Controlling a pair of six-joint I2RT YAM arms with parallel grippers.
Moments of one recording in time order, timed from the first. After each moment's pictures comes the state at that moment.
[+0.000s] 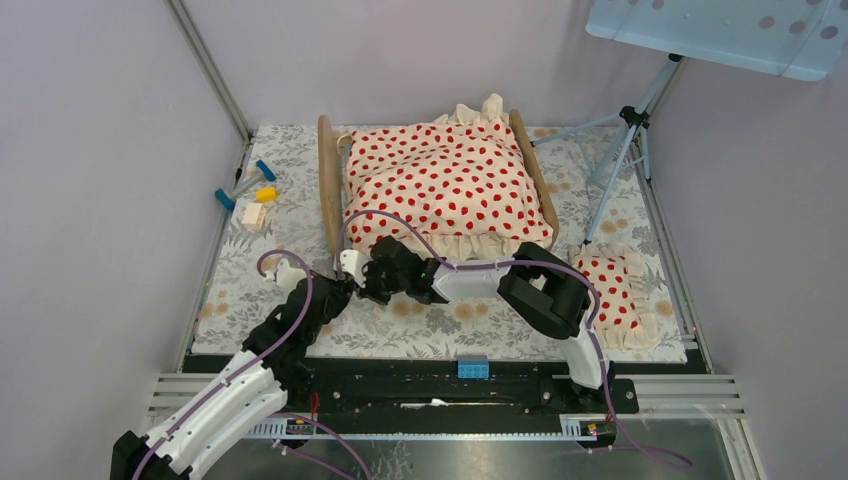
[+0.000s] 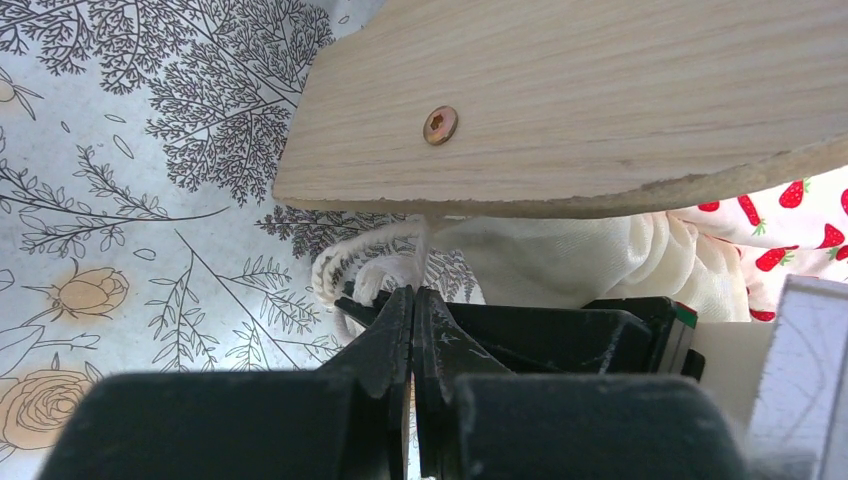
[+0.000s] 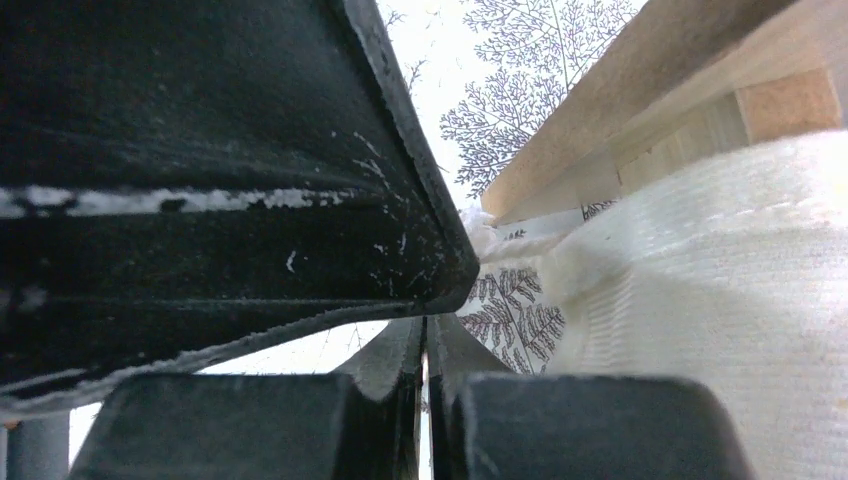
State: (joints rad) left arm -0.58 0.51 0.25 -0.32 -0.39 -1.22; right arm 1.07 2.08 1.27 0.19 -0.31 -0.31
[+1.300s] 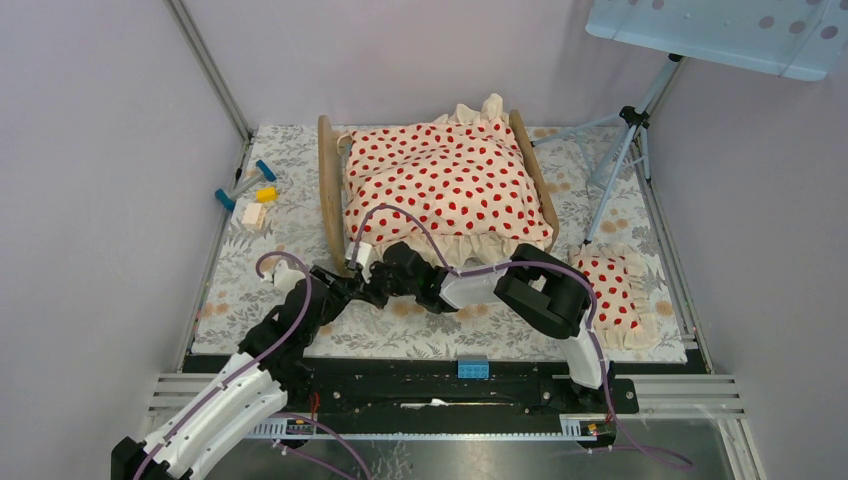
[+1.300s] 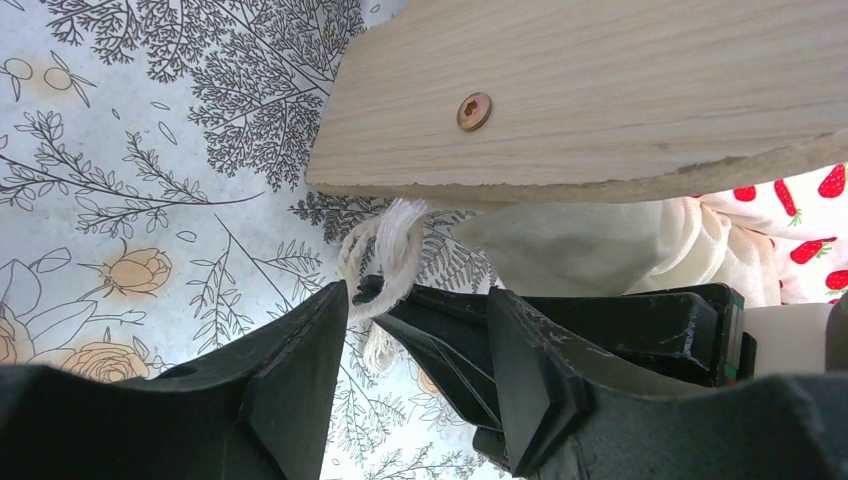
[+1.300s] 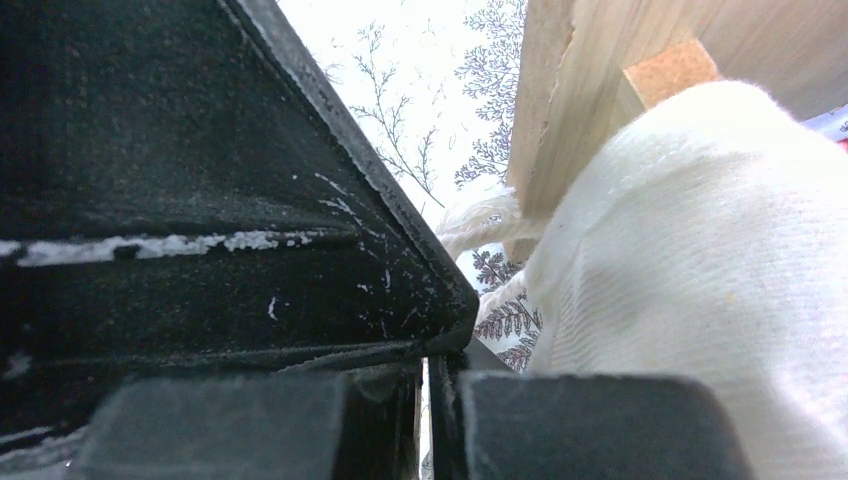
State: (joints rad) left arm -0.58 0.49 0.28 -0.42 -0.38 -1.21; right arm 1.06 2.08 1.14 0.53 -0.34 -0.03
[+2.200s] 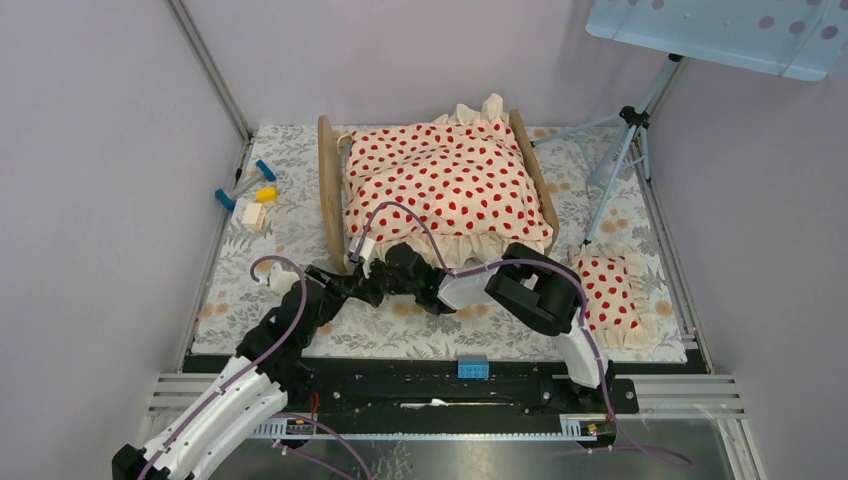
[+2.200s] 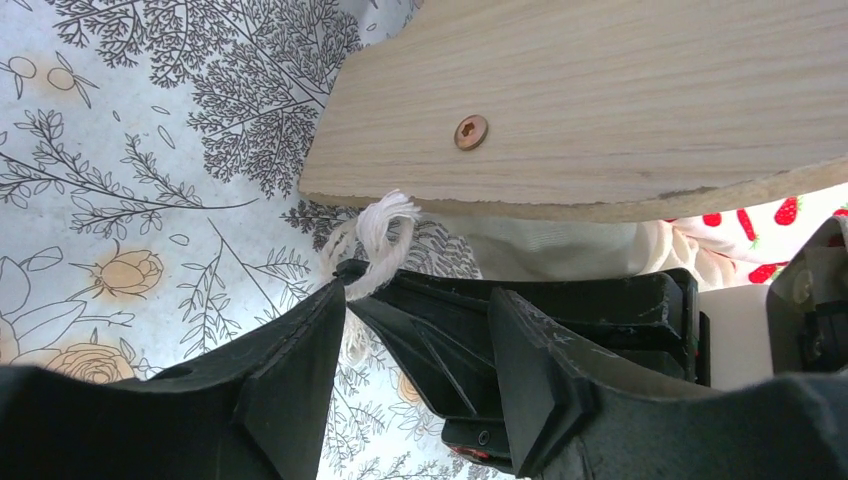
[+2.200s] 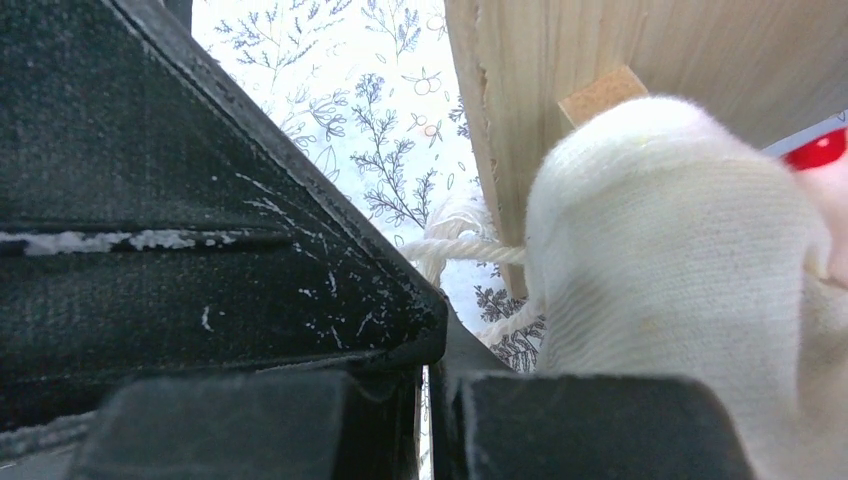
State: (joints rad) left arm -0.56 0.45 0.27 -0.42 -0.38 -1.26; right arm 1.06 2.13 1.14 0.68 -0.33 0.10
